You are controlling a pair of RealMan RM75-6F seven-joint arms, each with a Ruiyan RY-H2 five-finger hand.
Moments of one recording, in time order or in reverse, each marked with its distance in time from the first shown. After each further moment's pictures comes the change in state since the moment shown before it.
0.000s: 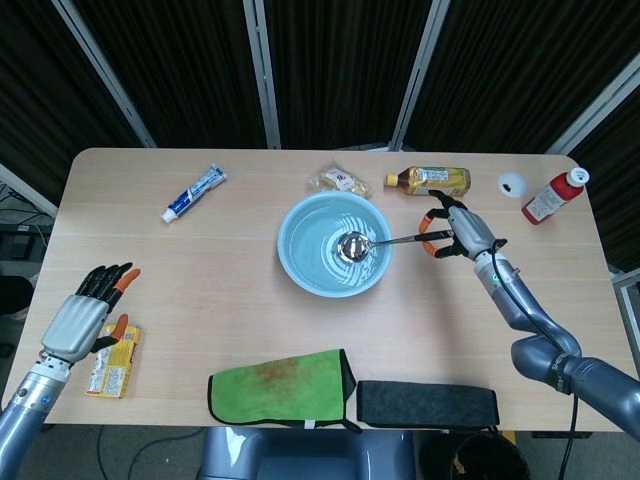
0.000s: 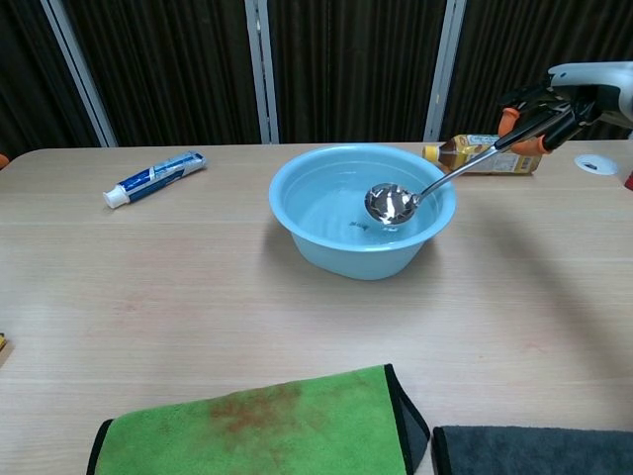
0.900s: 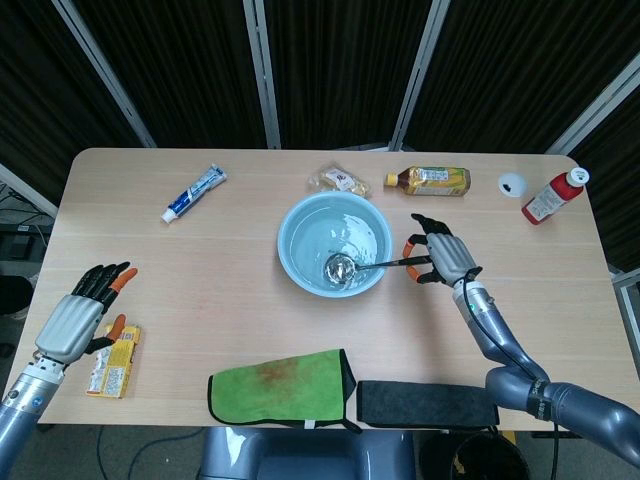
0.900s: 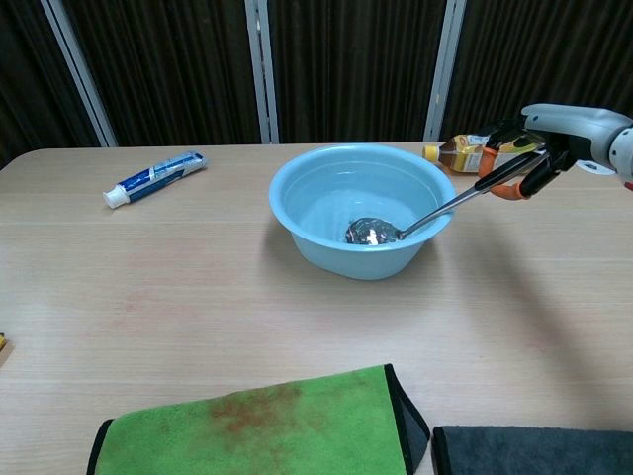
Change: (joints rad) left arm 0.002 0.031 0.008 -0.010 0.029 0.025 -0.071; right arm -0.041 -0.054 -0.022 -0.198 0.206 0.146 -0.464
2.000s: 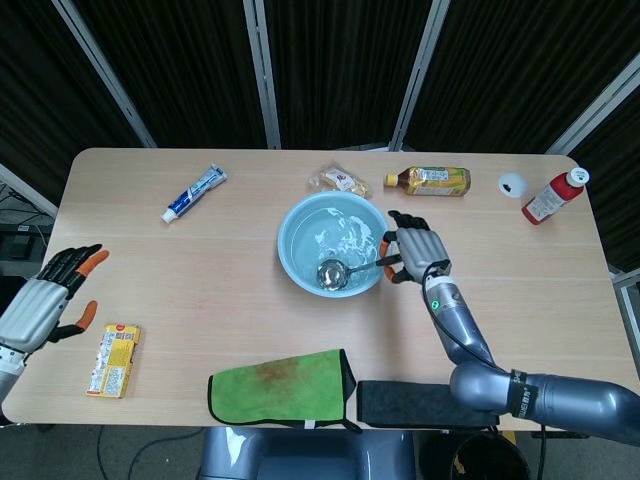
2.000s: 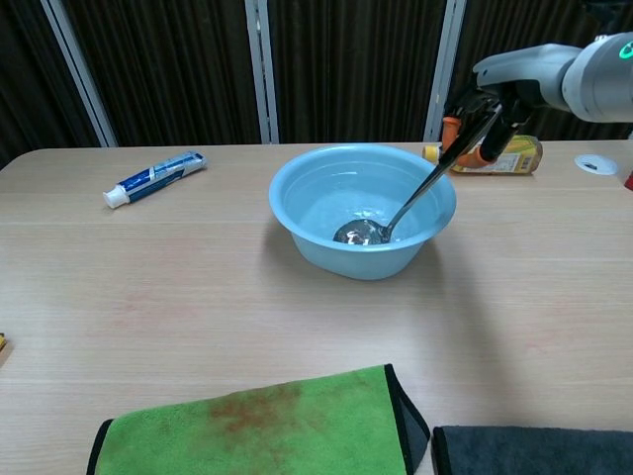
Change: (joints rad) left arm -0.024 0.178 -0.006 -0.033 0.040 0.017 -0.193; right arm 0.252 0.153 0.033 -0.463 0.652 0.217 -0.581
